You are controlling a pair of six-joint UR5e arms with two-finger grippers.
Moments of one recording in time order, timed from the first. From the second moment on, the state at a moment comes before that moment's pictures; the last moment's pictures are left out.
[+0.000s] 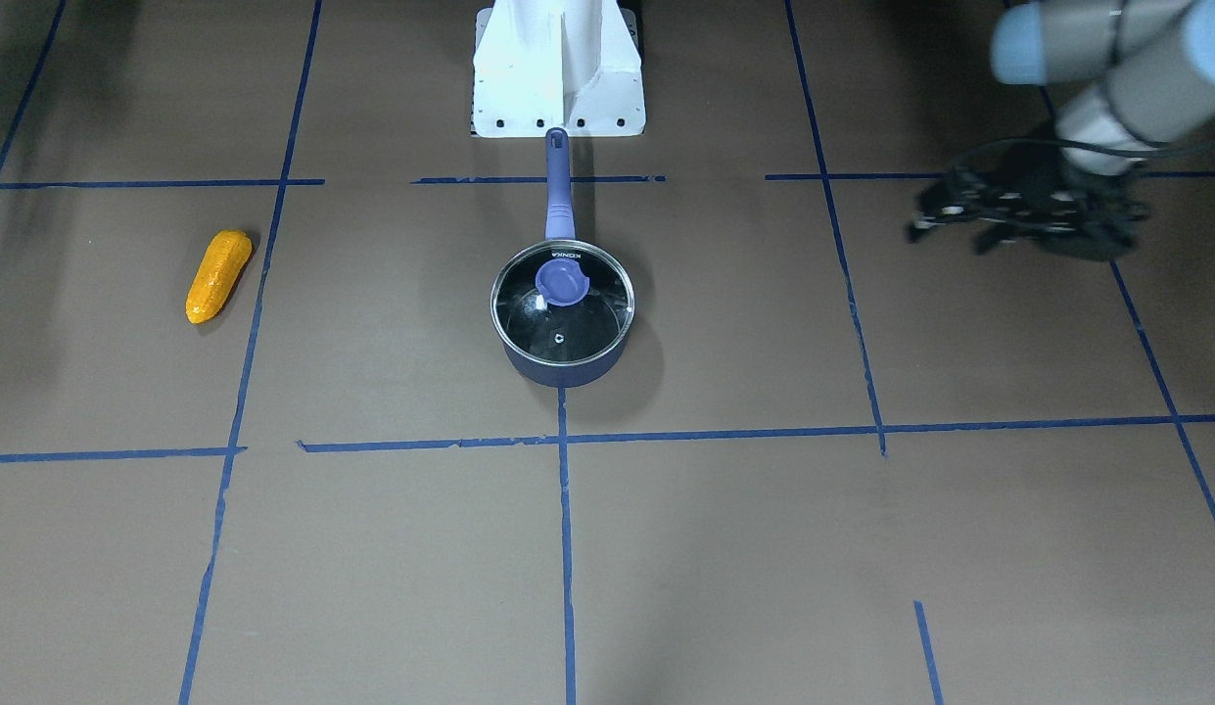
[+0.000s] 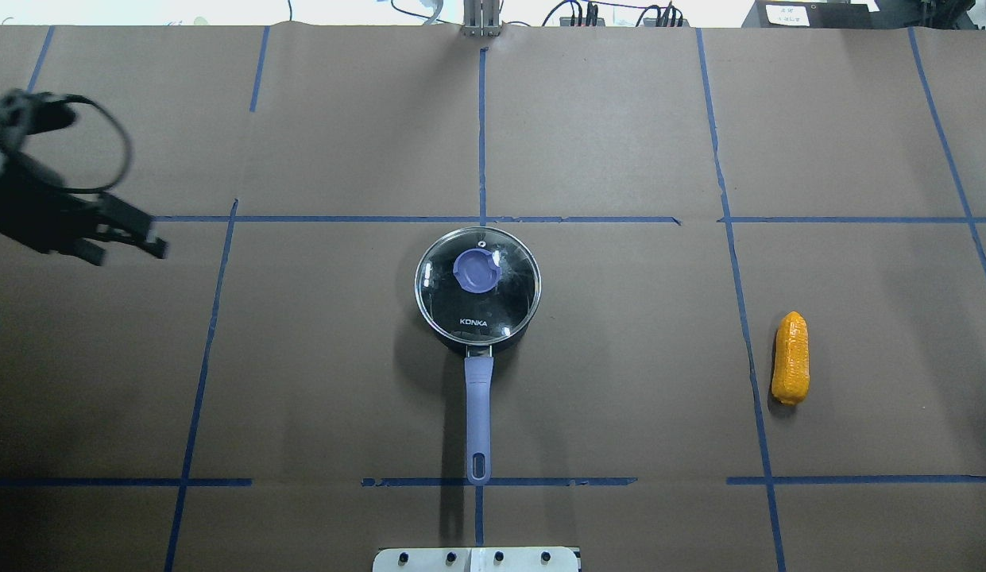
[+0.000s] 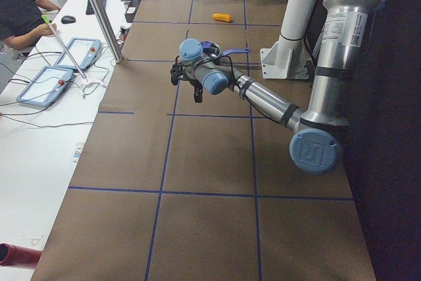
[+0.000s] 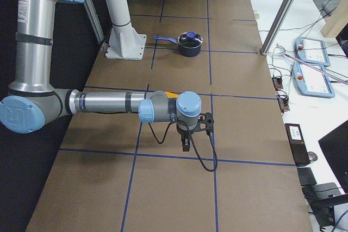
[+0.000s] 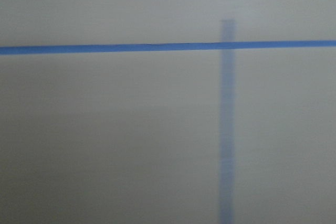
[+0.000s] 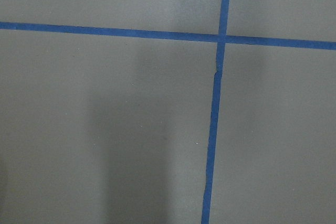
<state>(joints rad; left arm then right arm) -0.93 -1.76 -1.94 -1.81 -2.40 -0.99 1.50 -1.72 1.75 -1.53 2.41 0.03</state>
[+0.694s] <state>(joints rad) -0.55 -2.31 -1.85 -1.42 -1.97 -1.22 1.50 -1.72 1.75 -1.53 2.44 0.03</state>
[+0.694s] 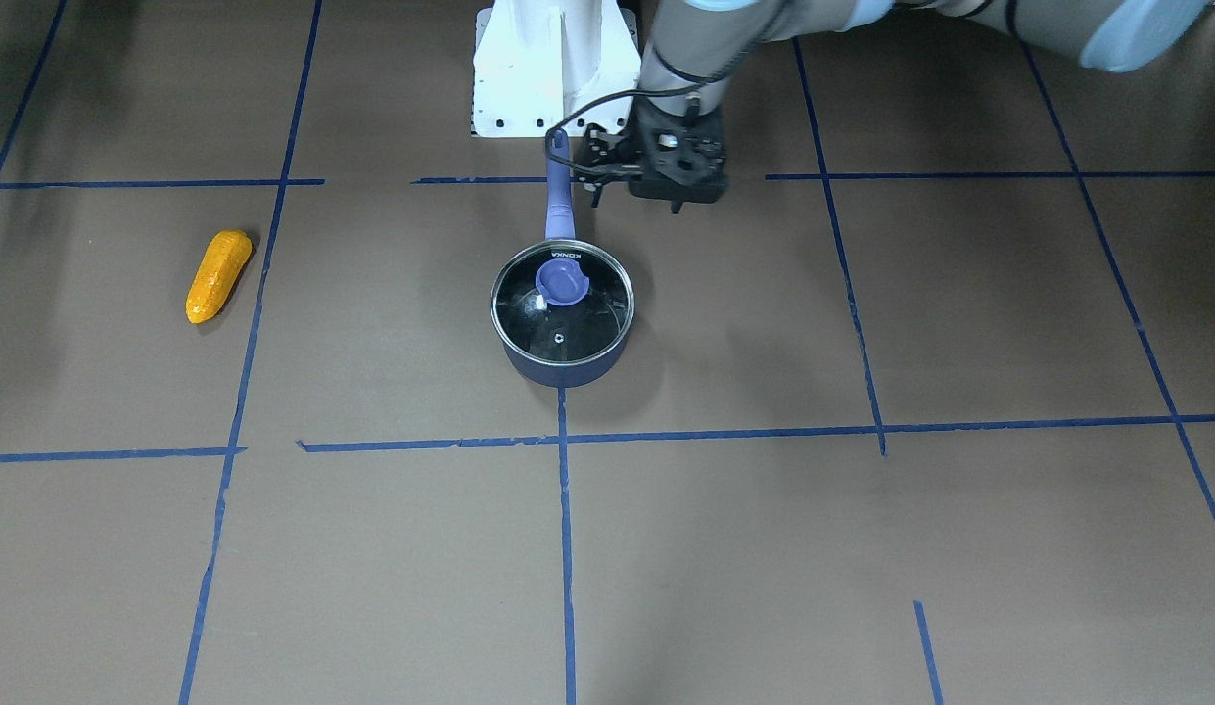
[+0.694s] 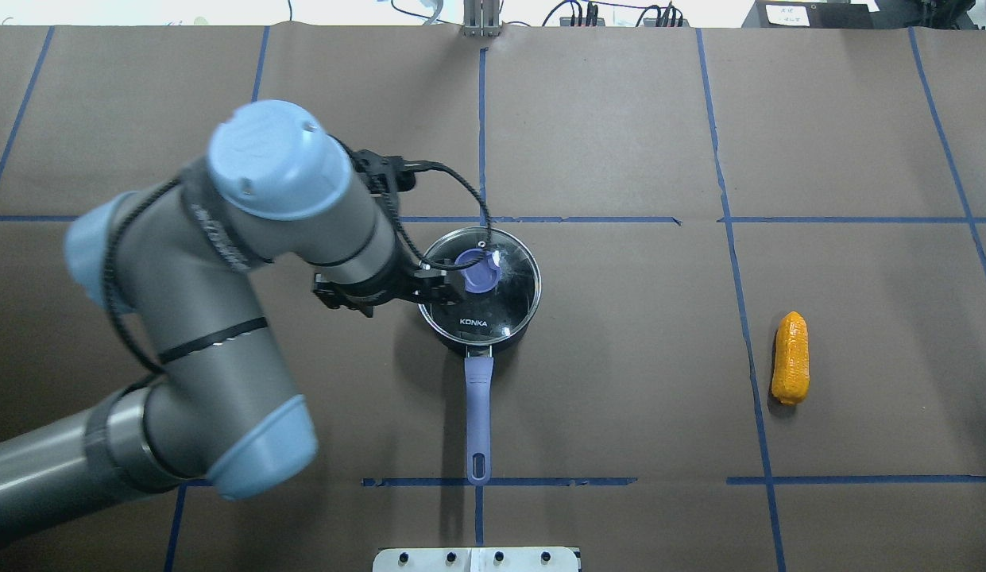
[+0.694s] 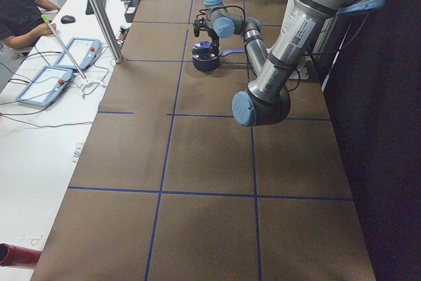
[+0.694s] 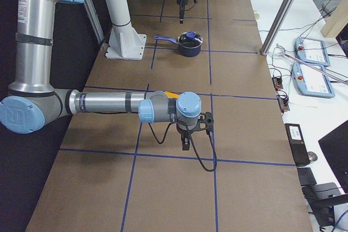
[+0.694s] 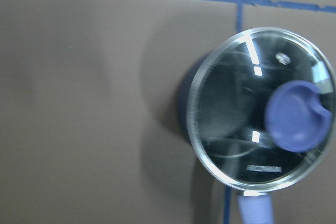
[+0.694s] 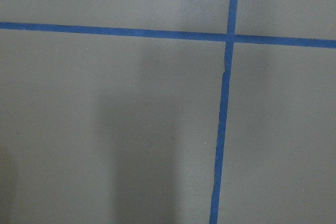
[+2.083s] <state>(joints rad) -0.53 -2.53 -1.51 -1.41 -1.89 -1.22 1.49 -1.72 1.75 -1.53 2.43 0.03</state>
